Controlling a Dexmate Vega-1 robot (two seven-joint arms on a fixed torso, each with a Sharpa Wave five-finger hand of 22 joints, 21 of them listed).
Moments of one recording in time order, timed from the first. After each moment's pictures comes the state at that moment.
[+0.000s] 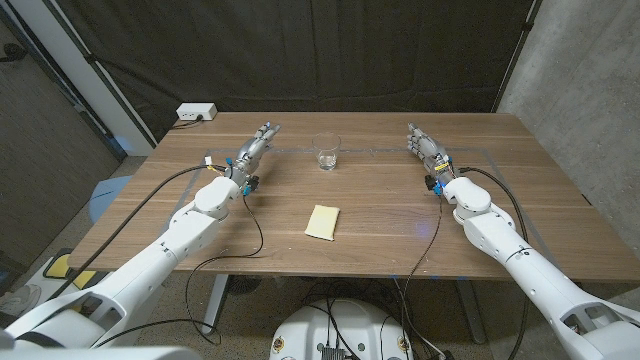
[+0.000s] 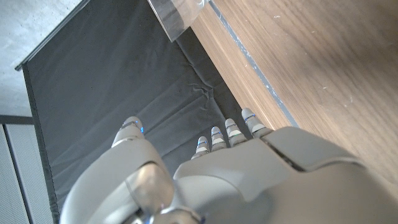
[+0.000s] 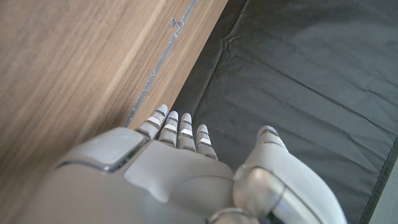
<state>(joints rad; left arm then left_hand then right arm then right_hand) 0.82 0.61 0.45 -1.39 -0.43 -0.22 0.08 0.43 0.07 0.14 -0.06 0.30 -0.16 -0.08 0.26 0.20 -0.08 -0.03 0.26 0.20 -0.06 -0.02 0.23 0.18 -0.14 0.08 0.49 0.18 -0.87 -0.49 -0.32 -1.38 0.35 0.18 -0.02 0.36 0.11 0.20 -0.03 0.19 0.02 0.01 0.19 0.18 0.06 0.11 0.21 0.18 0.04 0.11 0.18 0.18 0.03 0.09 0.24 0.19</state>
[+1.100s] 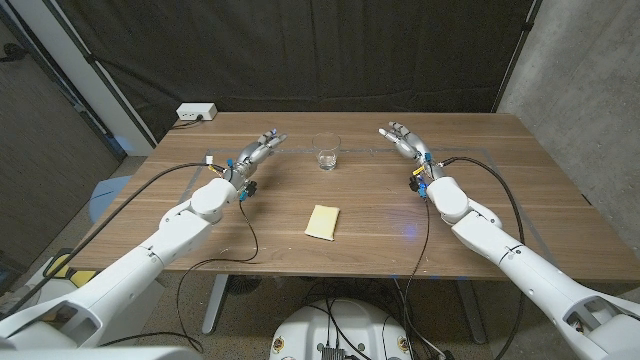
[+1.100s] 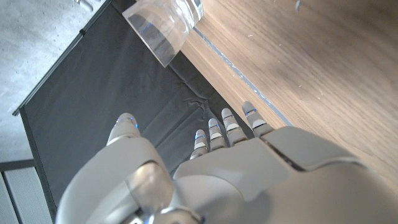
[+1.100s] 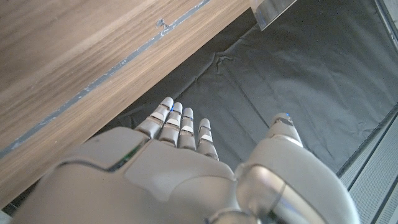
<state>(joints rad) 0.88 0.71 0.44 -1.55 -0.32 -0.09 0.12 0.46 0.04 0.12 -0.09 0.25 -0.09 -0.08 0.26 0.19 0.02 -0.03 0.26 0.20 0.09 -0.02 0.26 0.20 -0.08 0.12 0.49 0.19 -0.84 -0.55 -0.49 -1.45 0.00 0.20 -0.26 0.46 0.02 0.18 -0.13 0.20 0.07 0.07 0.20 0.18 0.13 0.09 0.23 0.18 0.15 0.05 0.20 0.17 0.14 0.00 0.26 0.19</state>
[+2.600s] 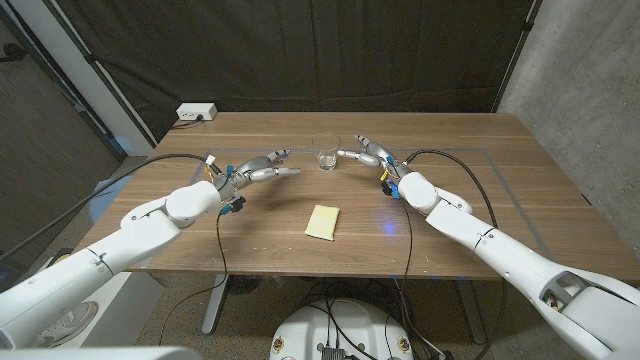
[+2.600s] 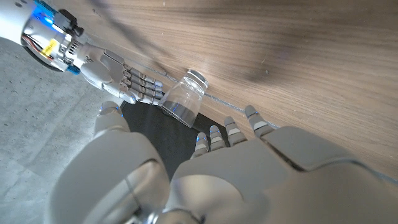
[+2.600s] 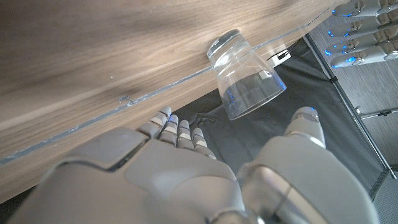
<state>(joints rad) 1.00 0.99 0.42 -1.84 -0.20 0.00 -0.07 0.56 -0.05 0.08 -0.14 0.27 -0.10 -0.09 0.24 0.20 -0.06 -0.05 0.22 0.21 -0.05 0.00 0.21 0.23 -0.13 0.11 0.44 0.19 -0.69 -0.50 -0.68 -1.43 -0.10 0.01 -0.10 0.48 -0.10 0.10 -0.14 0.27 -0.08 0.12 0.18 0.19 -0.06 0.12 0.18 0.19 -0.03 0.09 0.17 0.18 0.02 0.03 0.21 0.19</state>
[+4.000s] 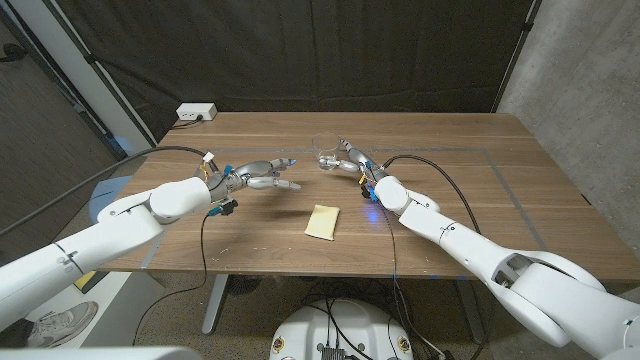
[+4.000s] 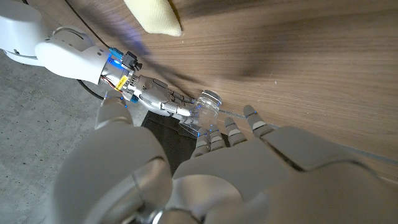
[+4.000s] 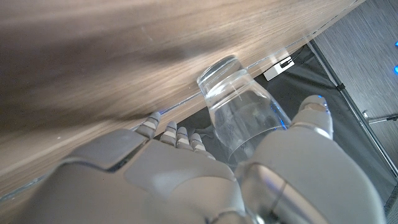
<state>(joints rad) 1.07 1.11 0.35 -1.96 -0.19 0.01 -0.15 0.64 -0.04 0.08 -0.15 0.30 -0.04 -0.01 0.25 0.21 -0.05 -0.03 0.23 0.22 -0.05 0.00 0.21 0.23 -0.10 0.08 0.43 0.19 -0.57 -0.30 -0.76 -1.11 -0.15 0.10 -0.16 0.59 -0.14 0.01 -0.13 0.38 -0.17 0.10 0.19 0.20 -0.17 0.13 0.20 0.20 -0.15 0.08 0.18 0.18 -0.08 0.17 0.18 0.19</state>
